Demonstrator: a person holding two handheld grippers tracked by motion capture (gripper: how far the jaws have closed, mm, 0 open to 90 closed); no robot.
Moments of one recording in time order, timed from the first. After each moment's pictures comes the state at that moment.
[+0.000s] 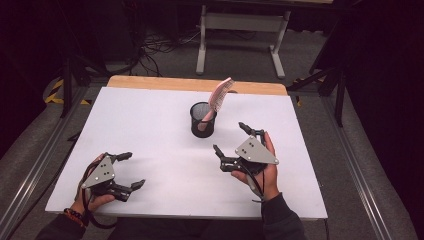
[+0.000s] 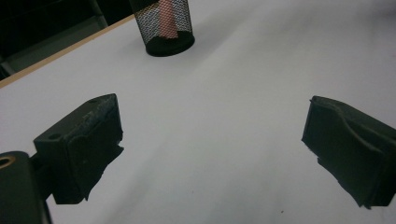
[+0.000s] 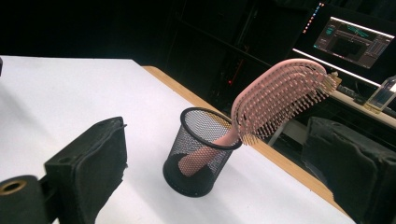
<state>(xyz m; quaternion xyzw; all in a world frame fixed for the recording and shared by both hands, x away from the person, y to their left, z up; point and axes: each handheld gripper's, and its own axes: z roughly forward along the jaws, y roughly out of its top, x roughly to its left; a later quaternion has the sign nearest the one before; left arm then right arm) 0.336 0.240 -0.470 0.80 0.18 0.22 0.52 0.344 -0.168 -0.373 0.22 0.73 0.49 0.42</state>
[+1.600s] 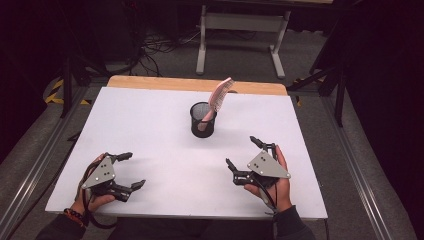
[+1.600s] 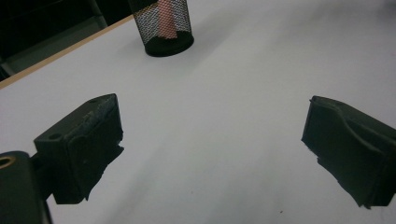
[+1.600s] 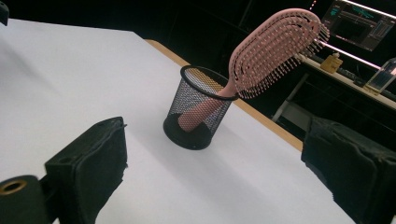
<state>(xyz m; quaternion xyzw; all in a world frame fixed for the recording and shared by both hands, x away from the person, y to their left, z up) 0.336 0.240 -0.469 0.80 0.18 0.22 0.52 0.323 -0.201 -0.399 0.23 0.75 0.47 0.41</state>
